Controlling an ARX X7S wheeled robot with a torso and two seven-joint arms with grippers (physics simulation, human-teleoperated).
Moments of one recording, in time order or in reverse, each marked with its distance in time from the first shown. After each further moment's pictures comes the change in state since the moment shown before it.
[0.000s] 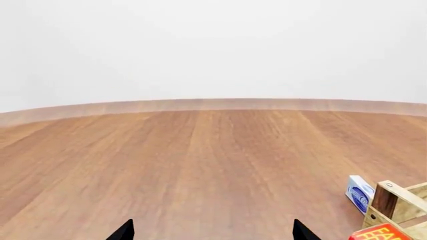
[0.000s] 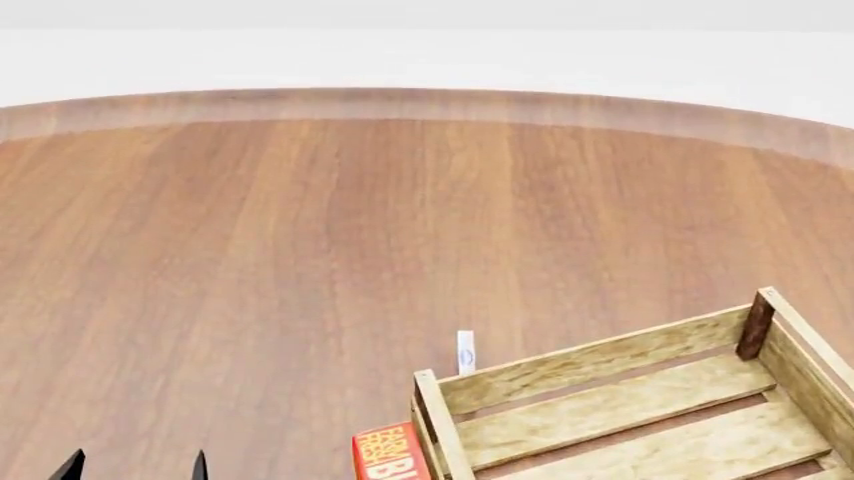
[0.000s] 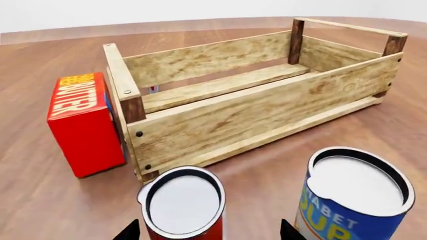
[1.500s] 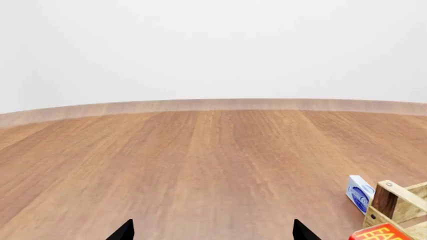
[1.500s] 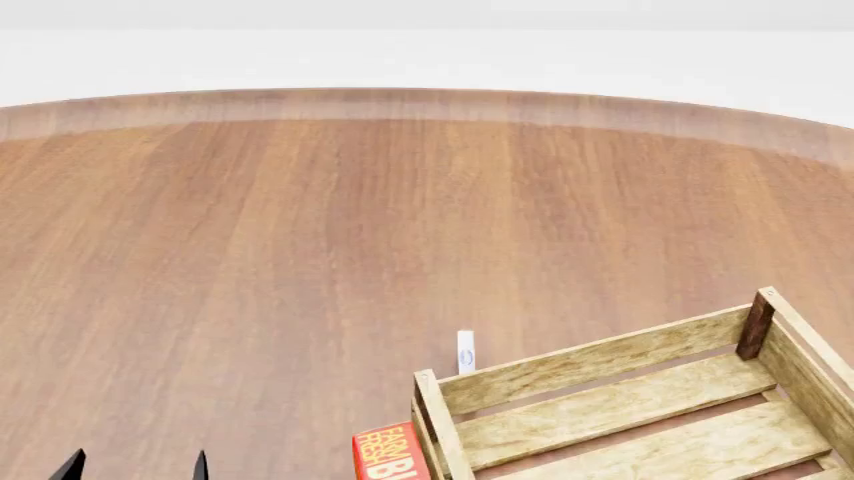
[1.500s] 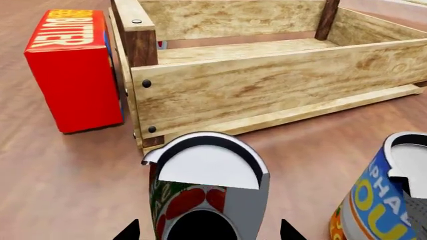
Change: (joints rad) left arm -0.008 -0.026 0.036 -0.005 -0.023 0.010 -0.034; right arm 0.171 0.003 -0.073 0.194 -0.044 0.094 0.037
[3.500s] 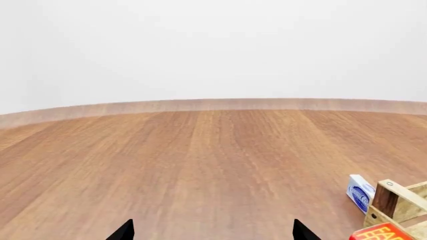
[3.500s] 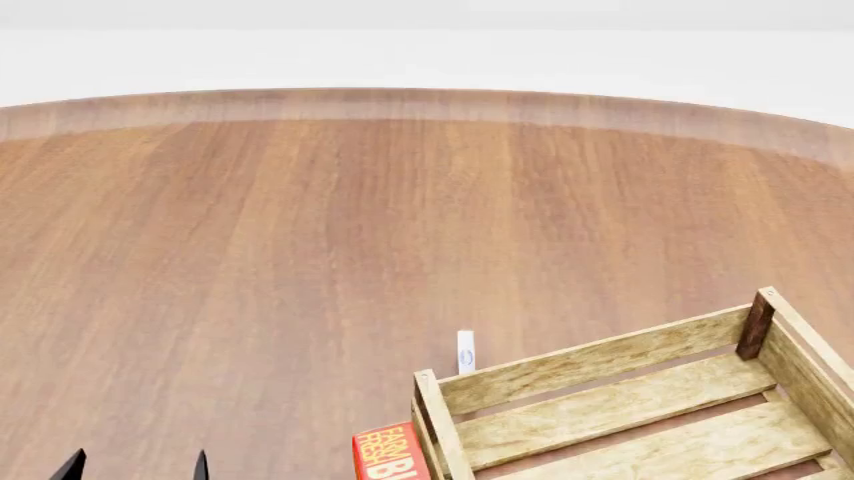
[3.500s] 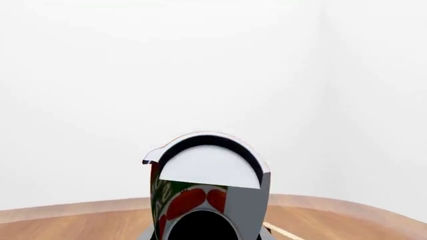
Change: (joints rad) left arm -0.009 -0.030 0.040 -0.004 -0.026 0.010 -0.037; right arm -0.044 0.266 -0.069 -0.614 -0.153 -0.153 0.431
